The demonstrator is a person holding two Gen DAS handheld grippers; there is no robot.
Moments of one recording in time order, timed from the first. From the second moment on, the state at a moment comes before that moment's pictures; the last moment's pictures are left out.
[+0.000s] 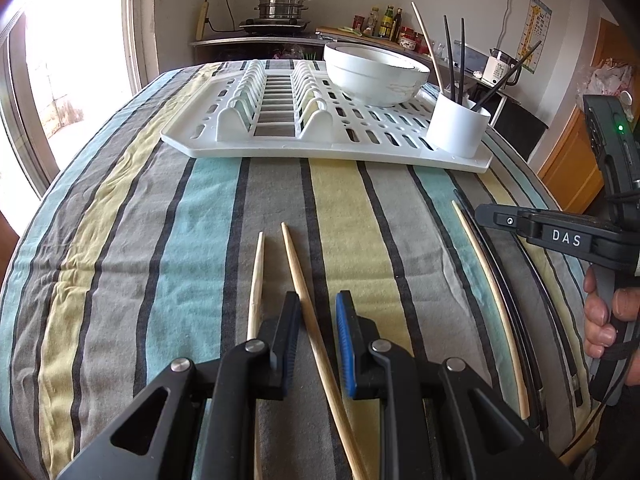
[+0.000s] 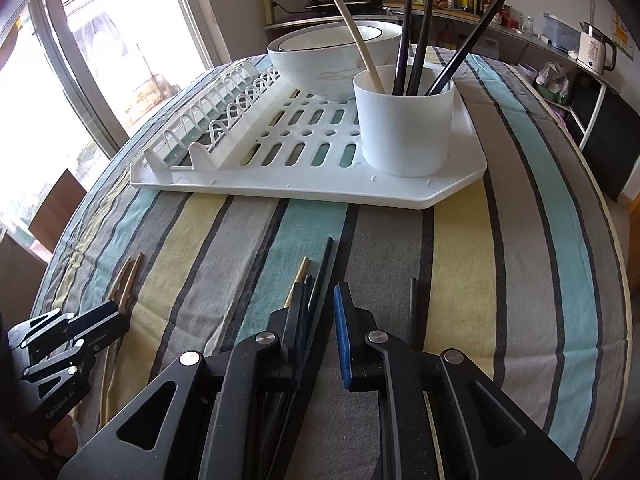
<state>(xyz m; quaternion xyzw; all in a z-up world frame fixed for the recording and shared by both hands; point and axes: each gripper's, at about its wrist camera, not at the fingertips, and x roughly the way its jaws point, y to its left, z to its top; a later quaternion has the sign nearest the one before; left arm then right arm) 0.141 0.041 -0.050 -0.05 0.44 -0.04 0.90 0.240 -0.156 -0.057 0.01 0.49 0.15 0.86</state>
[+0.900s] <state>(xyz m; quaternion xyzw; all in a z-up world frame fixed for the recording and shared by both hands) 0.154 0.030 -0.050 -0.01 0.44 -0.03 0.90 0.244 -0.145 -0.056 -0.04 0.49 0.13 0.86</state>
